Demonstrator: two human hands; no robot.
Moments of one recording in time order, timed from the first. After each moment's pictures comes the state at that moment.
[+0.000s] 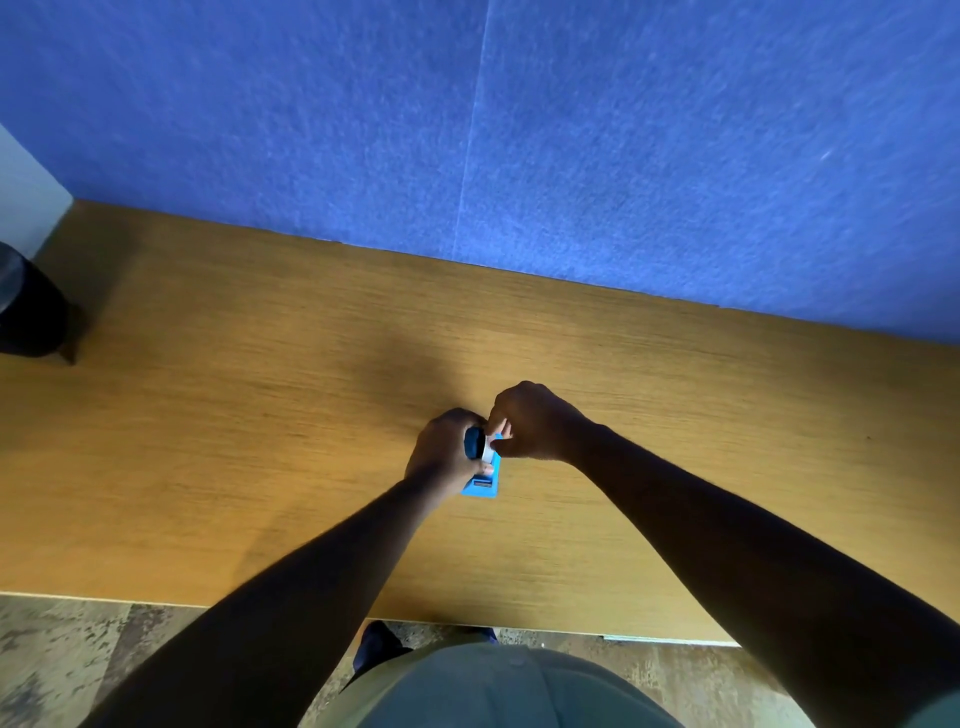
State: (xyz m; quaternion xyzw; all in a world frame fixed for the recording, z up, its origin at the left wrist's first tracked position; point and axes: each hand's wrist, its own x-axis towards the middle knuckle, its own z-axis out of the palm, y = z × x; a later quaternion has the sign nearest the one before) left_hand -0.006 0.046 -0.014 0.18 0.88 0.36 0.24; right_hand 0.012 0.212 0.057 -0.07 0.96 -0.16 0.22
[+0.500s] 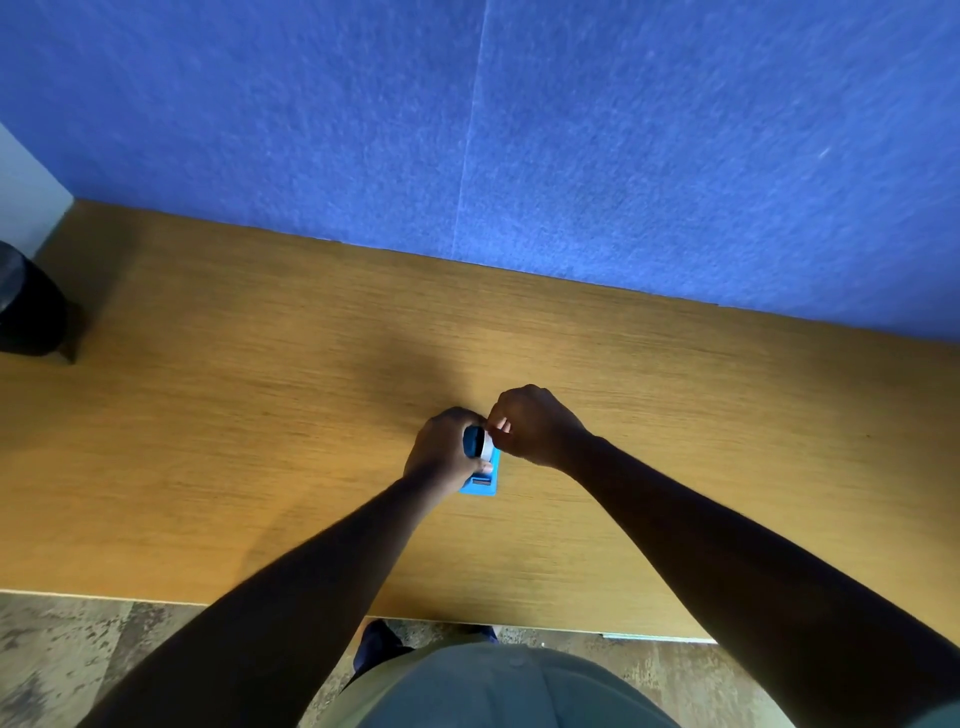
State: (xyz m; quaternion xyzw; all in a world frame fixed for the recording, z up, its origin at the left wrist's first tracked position) left_hand -0.005 0.046 -0.015 0.18 0.88 0.36 0.25; right_hand 0.020 0.209 0.045 -0.01 0.97 -0.18 0.17
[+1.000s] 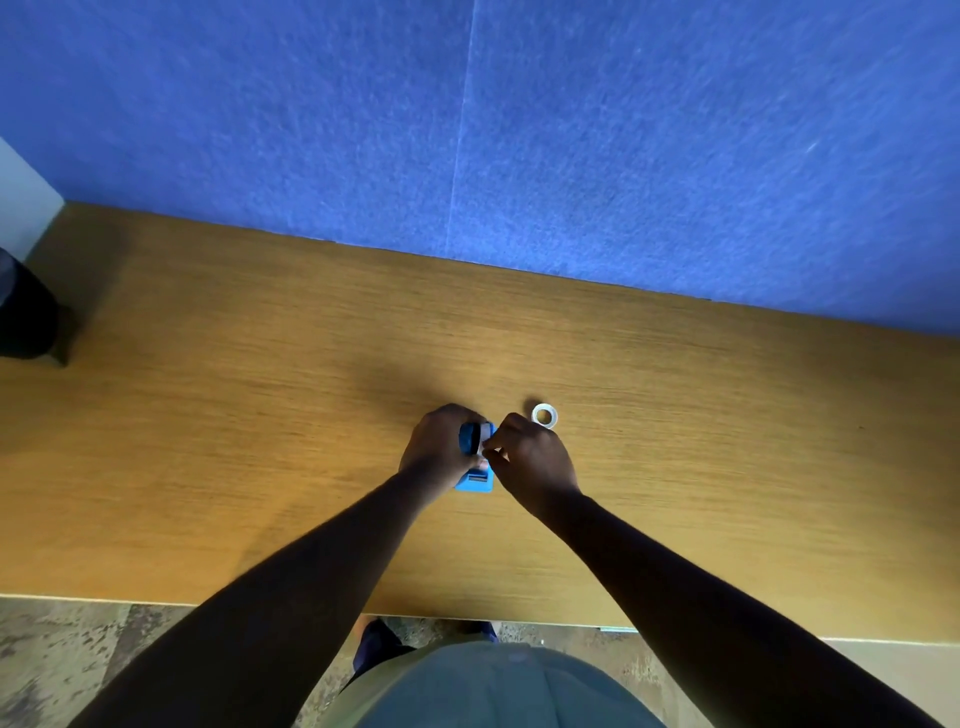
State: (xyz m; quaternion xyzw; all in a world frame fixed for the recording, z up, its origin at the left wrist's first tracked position) left_hand -0.004 0.044 -0.011 0.18 0.87 0.39 0.25; right_hand 0.075 0.187 0.007 0.05 0.98 -0.18 0.01
